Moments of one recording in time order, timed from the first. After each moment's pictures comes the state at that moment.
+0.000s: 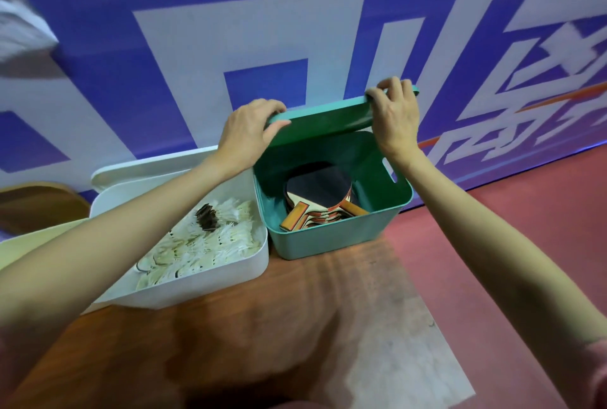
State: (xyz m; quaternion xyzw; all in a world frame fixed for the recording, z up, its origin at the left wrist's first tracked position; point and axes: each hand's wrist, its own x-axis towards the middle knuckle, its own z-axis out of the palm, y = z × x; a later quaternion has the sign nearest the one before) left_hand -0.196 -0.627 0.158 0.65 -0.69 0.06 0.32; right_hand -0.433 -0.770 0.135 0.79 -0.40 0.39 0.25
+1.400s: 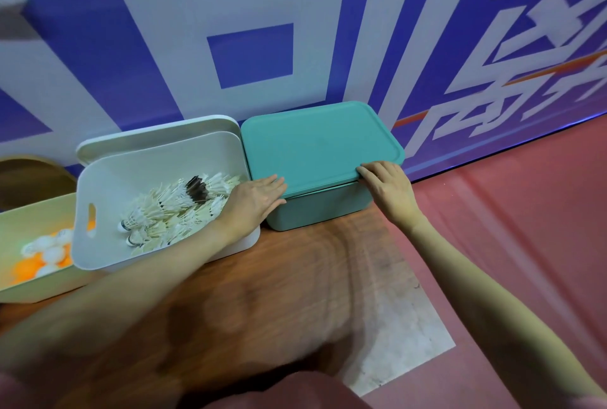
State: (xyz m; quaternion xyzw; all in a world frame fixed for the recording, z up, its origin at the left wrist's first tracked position) left_hand -0.236 -0.534 0.025 0.54 -0.80 0.14 0.21; right_hand -0.528 -0.669 0.003 0.90 -0.31 0.27 0.12
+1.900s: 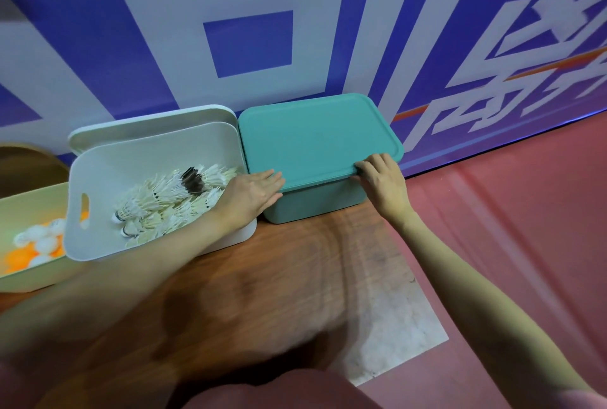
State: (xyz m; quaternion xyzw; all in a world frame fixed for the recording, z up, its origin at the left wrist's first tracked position) left_hand -0.228 -0.538 0.015 0.52 -0.82 0.17 0.19; right_hand -0.515 -0.664 0.006 0.89 -0.36 0.28 0.07
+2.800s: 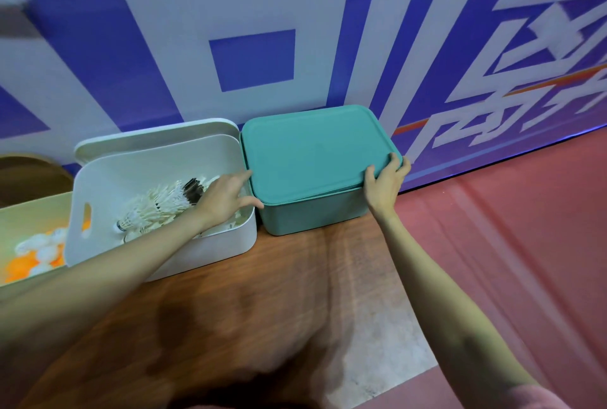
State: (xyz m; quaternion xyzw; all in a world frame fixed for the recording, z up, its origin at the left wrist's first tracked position) left_hand -0.198 -0.539 0.044 0.70 -0.66 -0.20 0.19; right_hand -0.479 -0.680 0.011 0.60 -0.66 0.38 -0.24
